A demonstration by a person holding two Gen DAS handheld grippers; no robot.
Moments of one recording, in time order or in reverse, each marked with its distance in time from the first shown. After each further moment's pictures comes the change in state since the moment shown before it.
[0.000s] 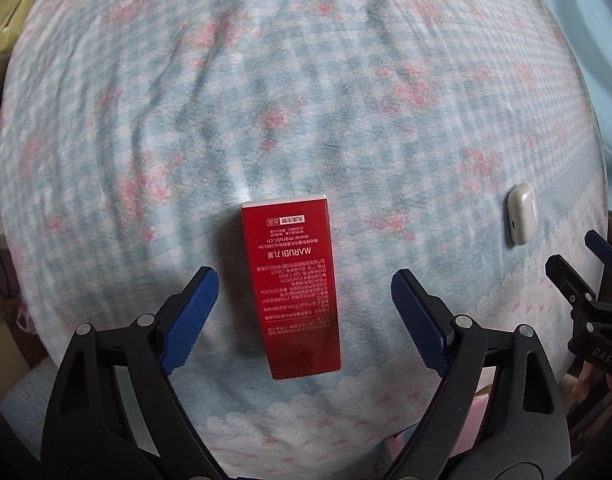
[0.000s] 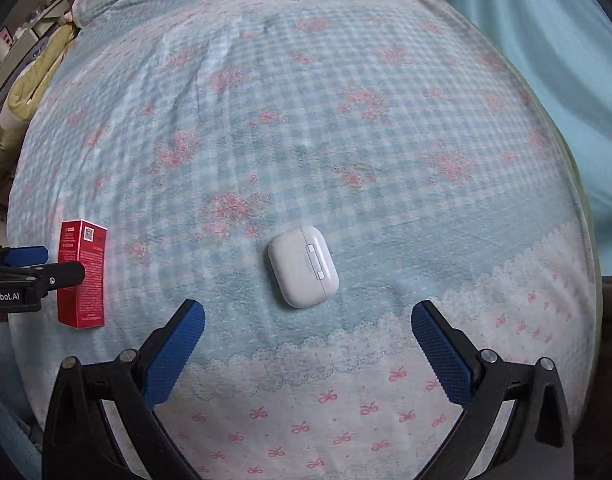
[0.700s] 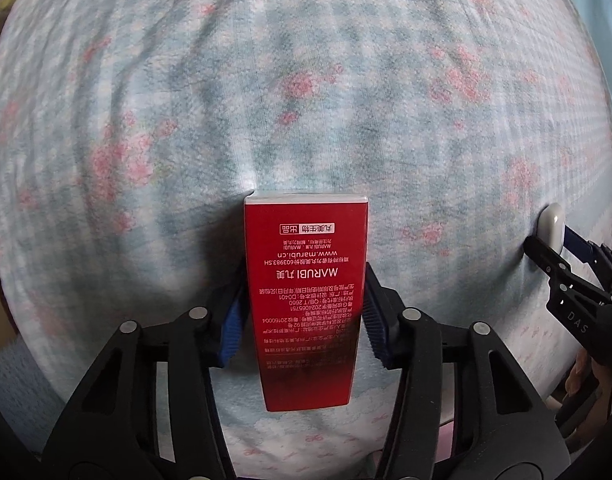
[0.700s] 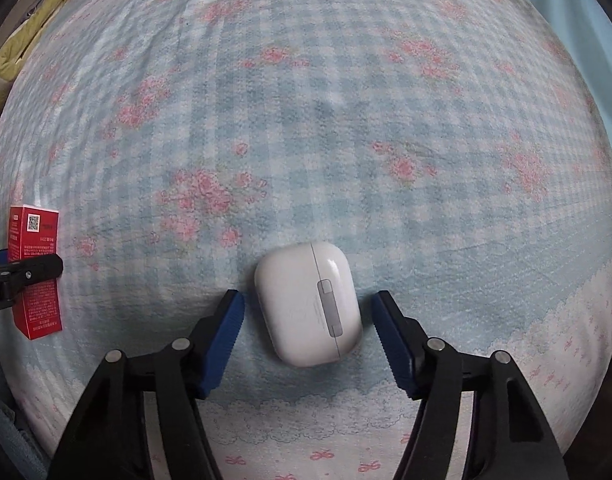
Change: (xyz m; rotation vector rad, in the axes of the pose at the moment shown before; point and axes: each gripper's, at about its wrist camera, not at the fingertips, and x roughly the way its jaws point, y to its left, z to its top) left arm 0.044 0.009 0.008 -0.081 0.063 0.000; right arm 0.072 -0.002 0.027 -0.097 0.132 0.011
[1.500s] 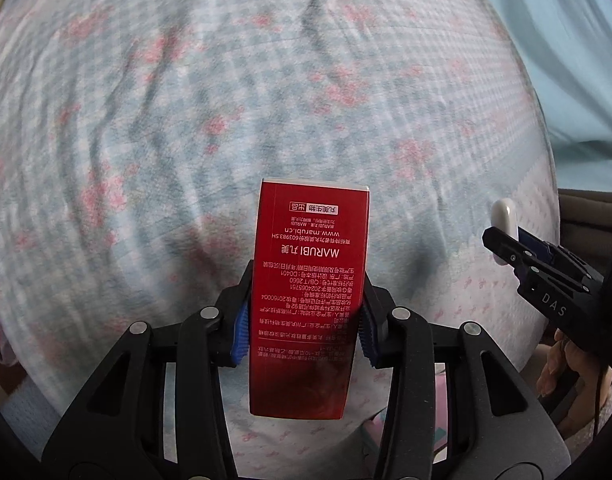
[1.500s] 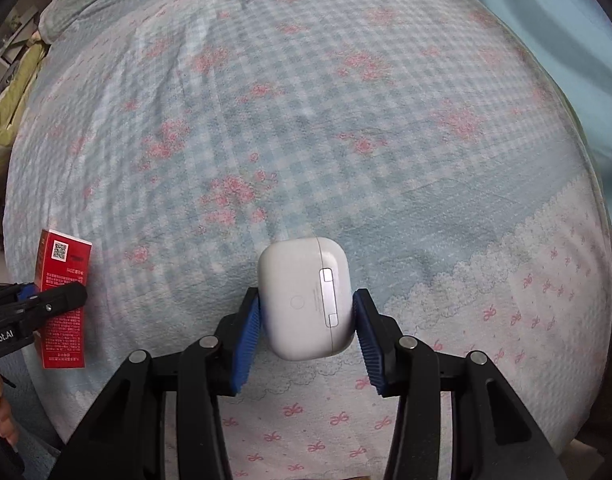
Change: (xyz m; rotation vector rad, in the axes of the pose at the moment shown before) left arm -0.075 -0.016 -0.025 0.209 -0.083 -0.208; right arm -0.090 0.040 -0.068 0.306 -0.093 0.019
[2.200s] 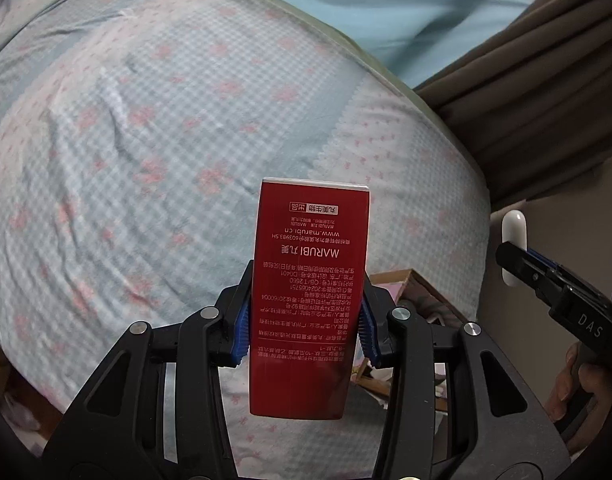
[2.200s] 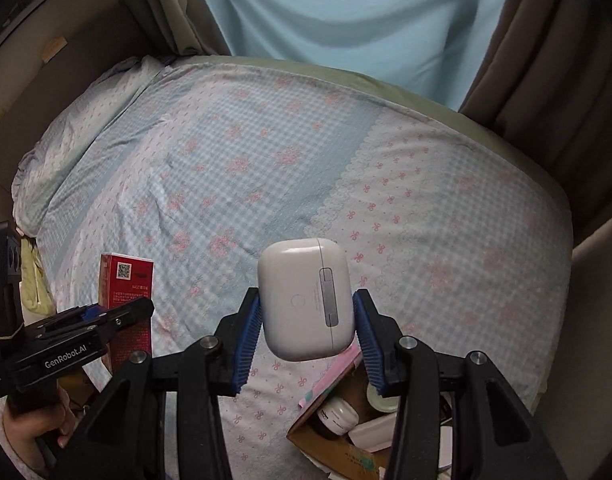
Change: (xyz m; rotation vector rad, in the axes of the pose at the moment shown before) left arm -0.134 -0.129 -0.067 0.609 -0.036 -0.197; right arm -0.222 -0.025 -0.141 0.617 -0.301 -0.079
